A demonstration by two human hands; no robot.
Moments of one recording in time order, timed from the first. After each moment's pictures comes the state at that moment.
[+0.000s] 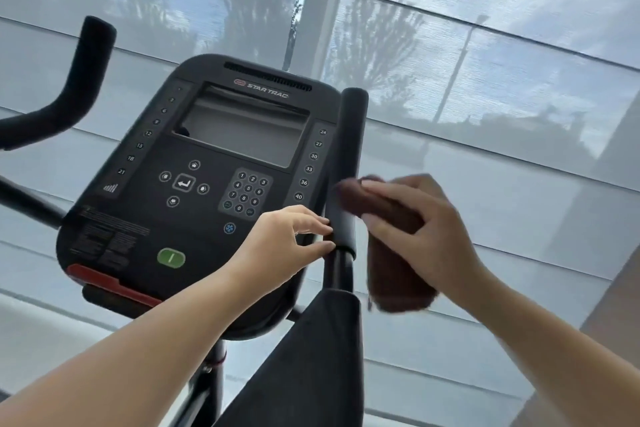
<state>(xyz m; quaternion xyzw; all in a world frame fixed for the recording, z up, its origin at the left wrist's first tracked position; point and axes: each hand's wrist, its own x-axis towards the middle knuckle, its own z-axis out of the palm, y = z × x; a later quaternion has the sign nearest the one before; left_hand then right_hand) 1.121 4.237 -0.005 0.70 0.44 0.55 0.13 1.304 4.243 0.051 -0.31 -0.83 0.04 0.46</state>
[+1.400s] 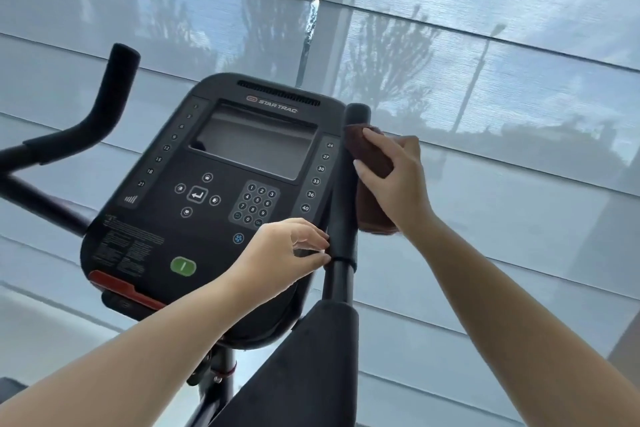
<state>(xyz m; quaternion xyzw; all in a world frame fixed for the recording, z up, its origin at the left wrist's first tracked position) 1.119 4.235 -0.007 0.69 0.45 0.55 0.16 1.271 4.318 0.084 -0.33 -0.78 -0.01 0.53</state>
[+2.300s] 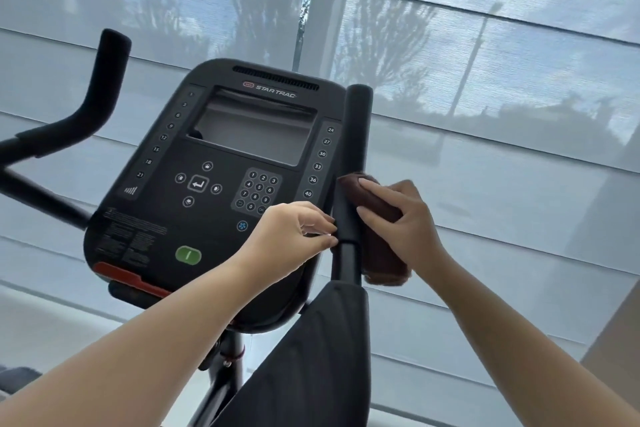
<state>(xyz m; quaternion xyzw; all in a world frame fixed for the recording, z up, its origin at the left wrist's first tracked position) 1.119 4.235 -0.003 0.69 0.44 0.55 0.17 1.294 4.302 0.019 -0.34 -0.79 0.10 0.50</state>
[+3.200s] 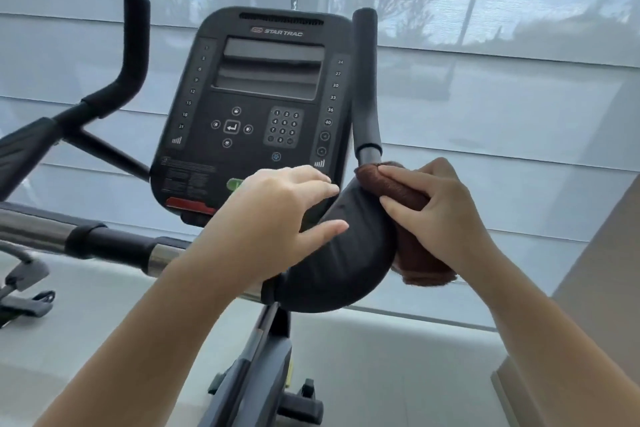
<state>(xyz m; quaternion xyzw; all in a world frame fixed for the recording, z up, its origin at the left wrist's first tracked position) 1.096 4.067 0.001 0.81 0.49 0.31 -0.11 1.296 4.138 -0.017 -0.44 -0.76 0.11 0.46</state>
